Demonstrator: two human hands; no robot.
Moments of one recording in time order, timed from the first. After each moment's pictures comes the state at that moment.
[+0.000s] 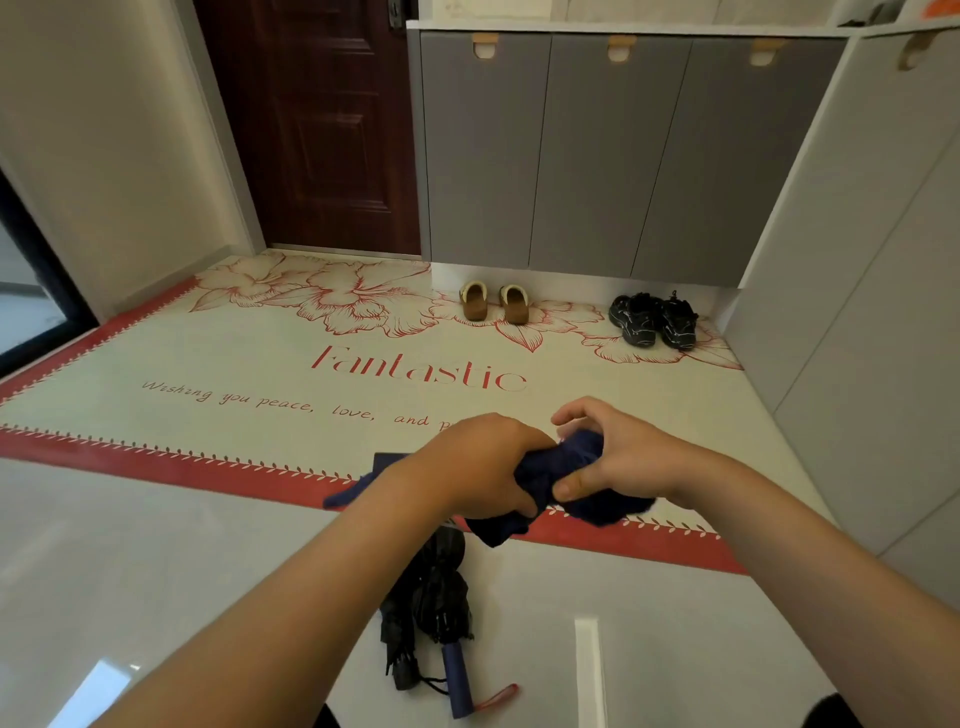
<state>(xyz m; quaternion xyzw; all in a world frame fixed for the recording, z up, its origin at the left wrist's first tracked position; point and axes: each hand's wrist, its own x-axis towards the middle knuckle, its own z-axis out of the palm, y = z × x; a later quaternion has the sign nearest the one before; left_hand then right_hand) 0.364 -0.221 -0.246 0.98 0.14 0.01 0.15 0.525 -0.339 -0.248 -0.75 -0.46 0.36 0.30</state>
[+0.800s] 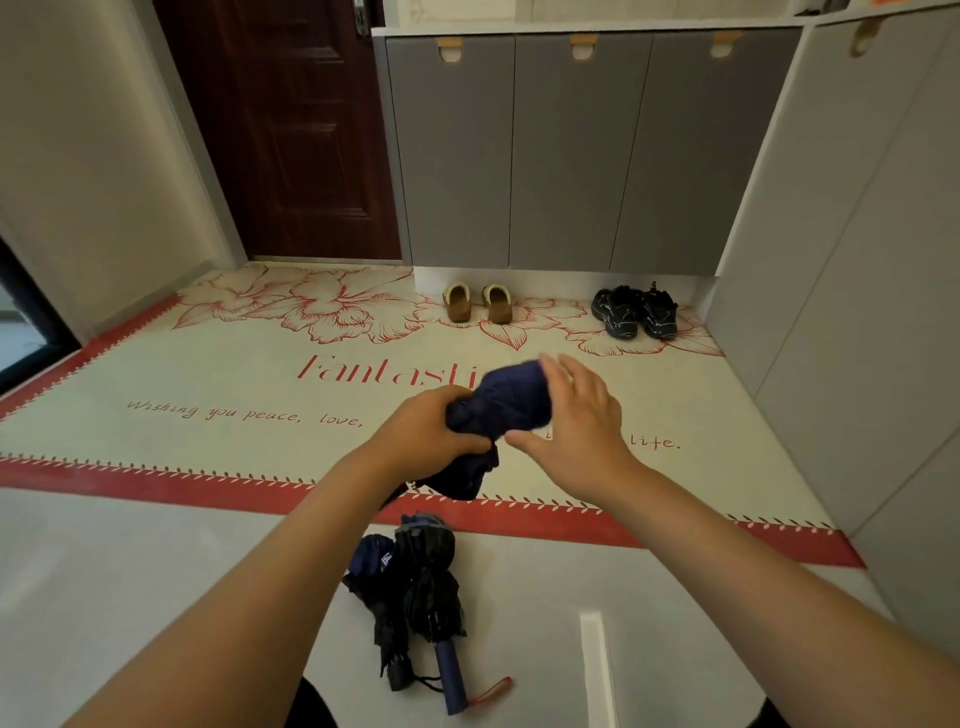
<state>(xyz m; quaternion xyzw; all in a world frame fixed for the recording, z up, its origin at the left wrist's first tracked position) 0.366 -0.190 -0.260 0.89 0.30 0.11 0.32 0.508 -0.325 -0.275 -0.84 -0.48 0.00 0.25</state>
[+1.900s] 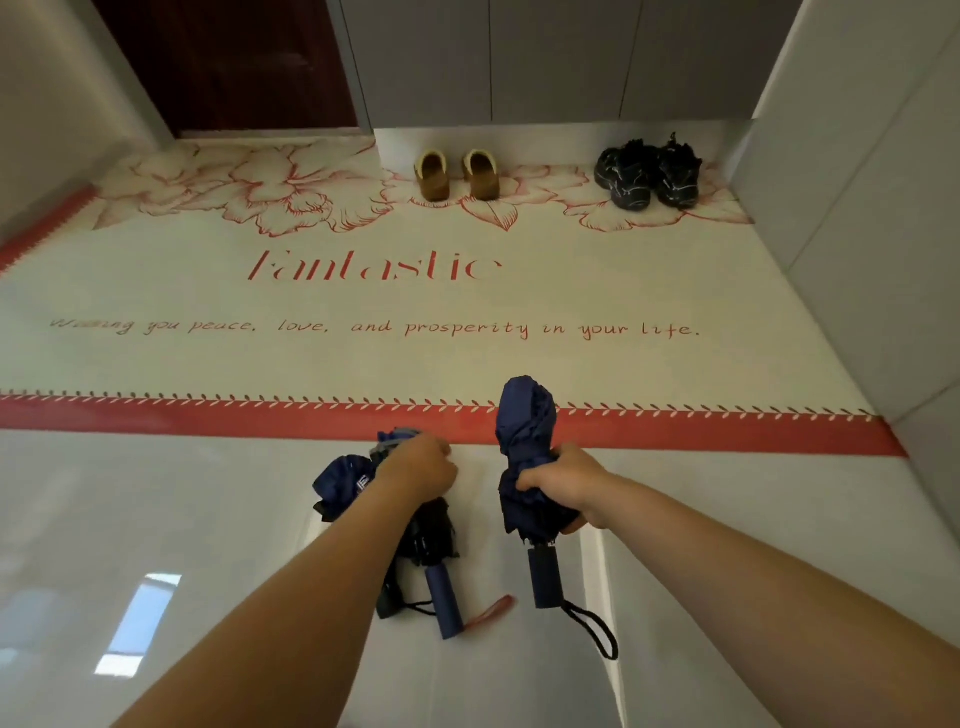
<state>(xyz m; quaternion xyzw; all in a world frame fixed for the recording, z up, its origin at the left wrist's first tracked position) 0.409 -0.153 -0.497 0.85 0.42 -0.16 0.27 0.543 -0.310 -0.492 -0.79 -0.14 0.50 0.33</state>
